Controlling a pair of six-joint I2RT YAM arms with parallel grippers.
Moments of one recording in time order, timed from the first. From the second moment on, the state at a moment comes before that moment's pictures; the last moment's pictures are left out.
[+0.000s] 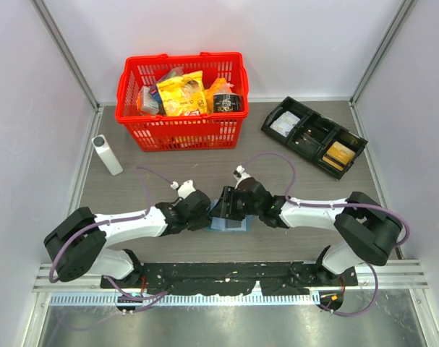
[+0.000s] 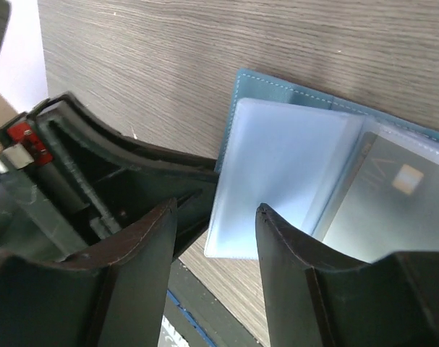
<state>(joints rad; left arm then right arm) -0.94 1.37 0.60 -0.24 -0.26 -1.13 0.90 1.48 0.63 0.23 -0.16 0.97</state>
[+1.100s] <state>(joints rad) -0.92 0.49 0.50 -0.44 -0.39 -0.92 0.86 1.32 1.05 -0.49 0.40 0.56</state>
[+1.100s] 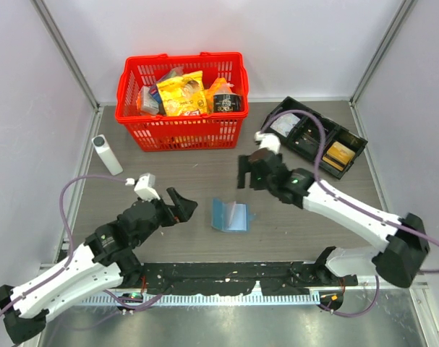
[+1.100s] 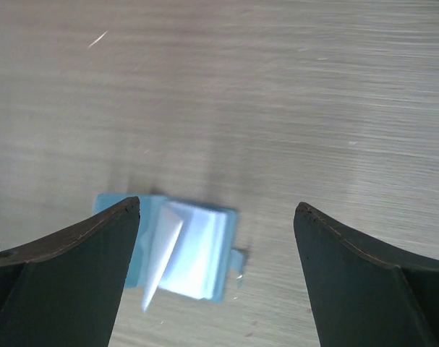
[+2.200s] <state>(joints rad) -1.19 1.54 1.19 -0.62 -0.32 -0.74 0.56 1.22 0.77 -0.53 0.18 0.50</state>
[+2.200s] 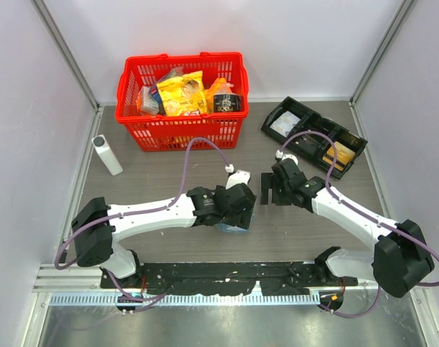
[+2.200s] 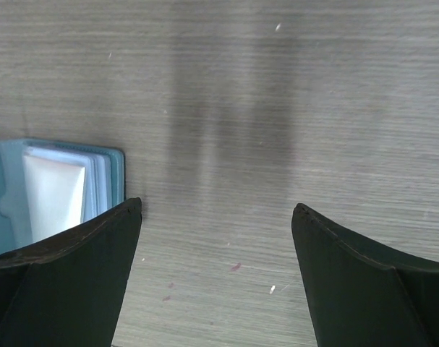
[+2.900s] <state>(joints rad) -1.05 1.52 0.82 -0.39 -0.25 -0.95 0.78 1.31 0.83 -0.42 0.07 0.56</state>
